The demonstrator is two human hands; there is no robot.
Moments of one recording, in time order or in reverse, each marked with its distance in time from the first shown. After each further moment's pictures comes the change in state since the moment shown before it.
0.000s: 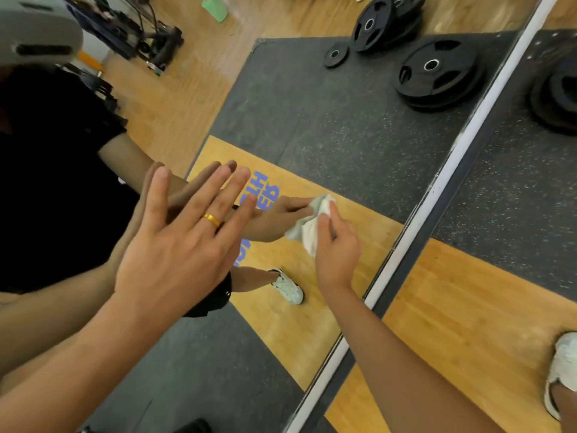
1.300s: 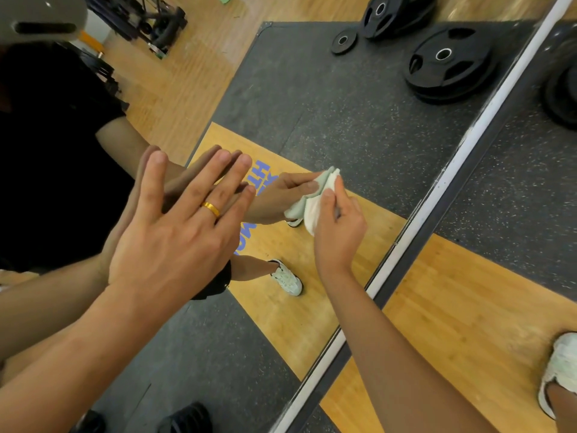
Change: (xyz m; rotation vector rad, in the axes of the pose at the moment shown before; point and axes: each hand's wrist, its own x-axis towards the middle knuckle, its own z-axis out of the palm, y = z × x) left_hand 0.002 -0.006 -0.001 0.020 -0.124 0.014; right_hand 0.013 -0.025 0.007 0.159 0.074 0.020
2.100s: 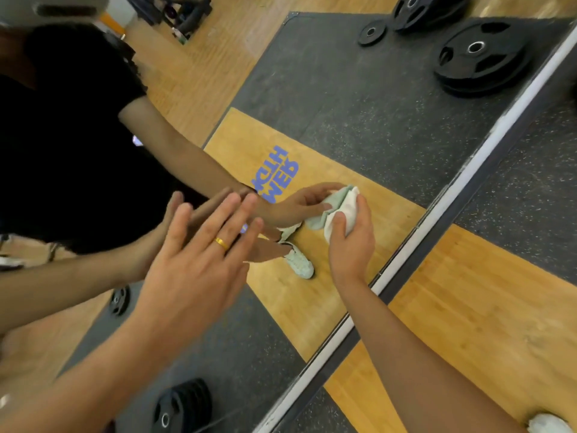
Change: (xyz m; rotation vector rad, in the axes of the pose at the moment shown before) left_hand -0.161 0.050 0.001 -0.133 -0.077 -0.124; right_hand -0.116 0.074 -0.008 -0.203 -0.140 -0.044
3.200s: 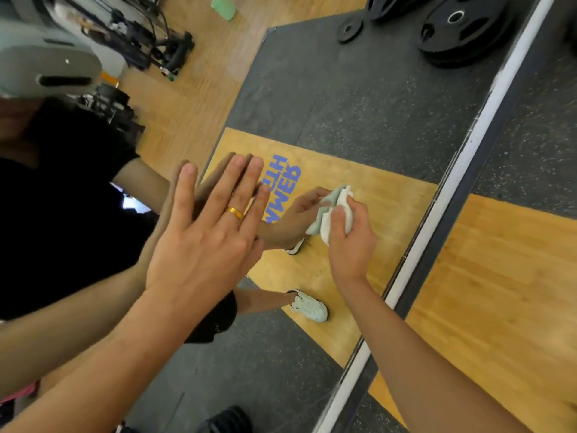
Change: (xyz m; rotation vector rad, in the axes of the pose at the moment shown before) left_hand -0.009 -0.007 0.026 0.219 0.108 0.158; right_hand -0.062 0.014 0.030 0.170 0.106 0.099
